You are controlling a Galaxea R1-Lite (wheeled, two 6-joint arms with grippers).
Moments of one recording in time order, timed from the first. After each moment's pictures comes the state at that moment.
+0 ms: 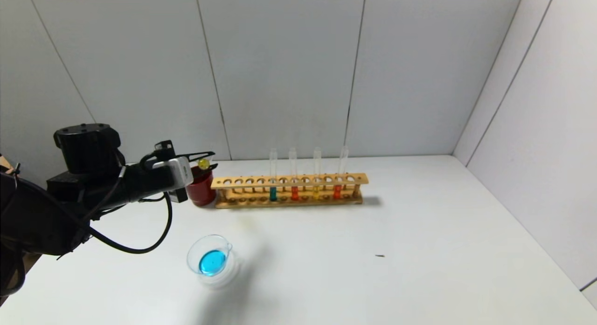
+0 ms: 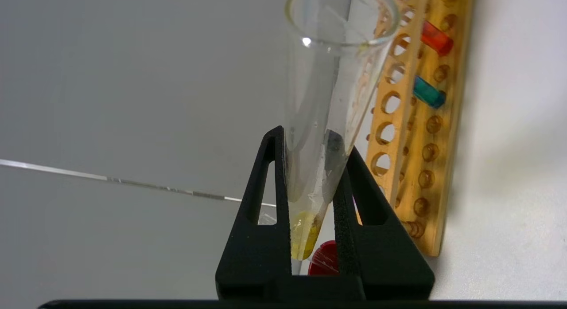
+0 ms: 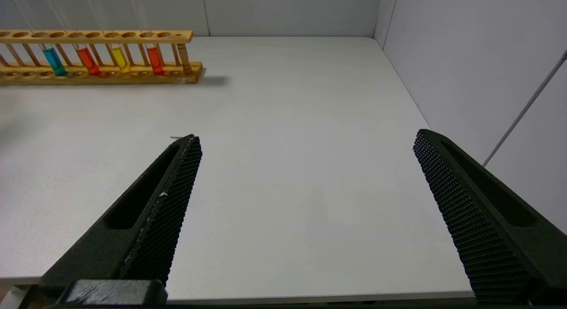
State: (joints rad) left arm -0.06 1.83 -0.70 -0.98 -0.74 1.22; right arm 0.00 0.00 0.00 0.00 0.00 0.00
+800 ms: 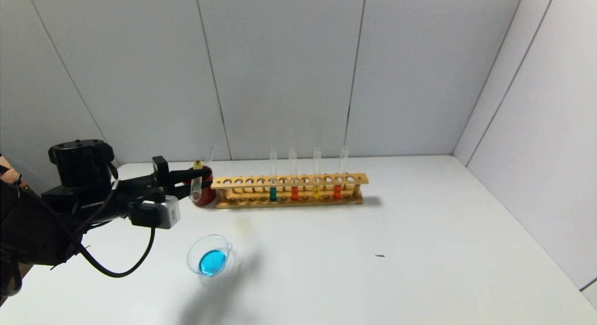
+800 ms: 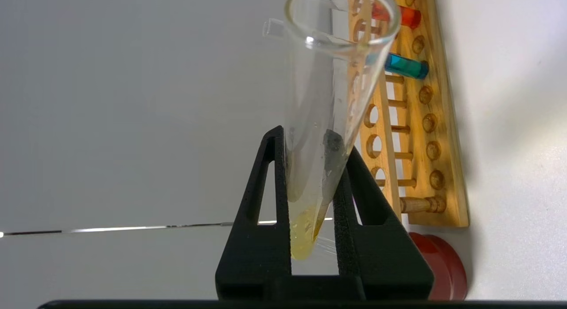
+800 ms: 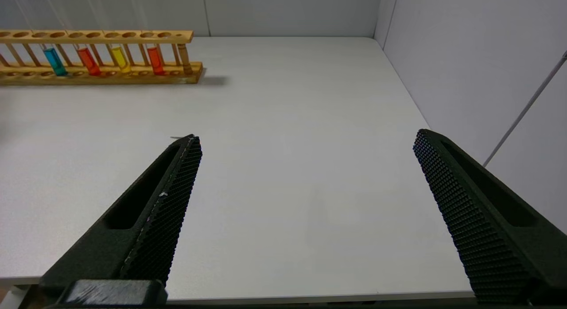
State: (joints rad) left arm 0.01 1.86 -0.64 -1.00 -0.90 1.57; right arm 0.00 0.00 0.00 0.00 0.00 0.00
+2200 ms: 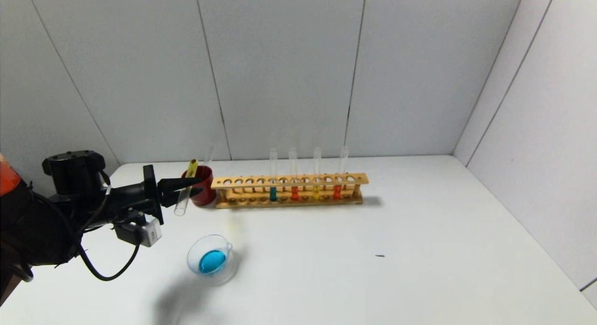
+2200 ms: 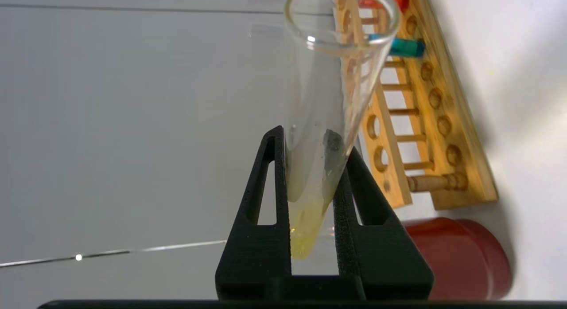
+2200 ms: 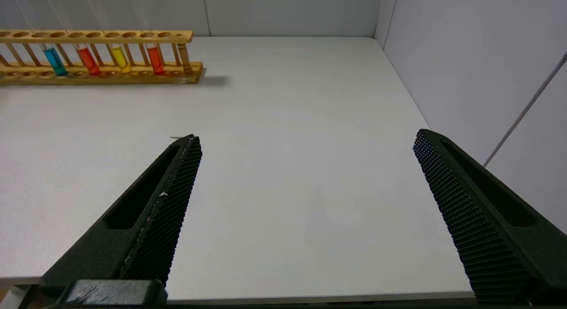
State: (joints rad) left arm 0.12 1.99 -0.65 -1.11 -1.13 1.78; right arm 0.00 0.00 0.00 0.00 0.00 0.00
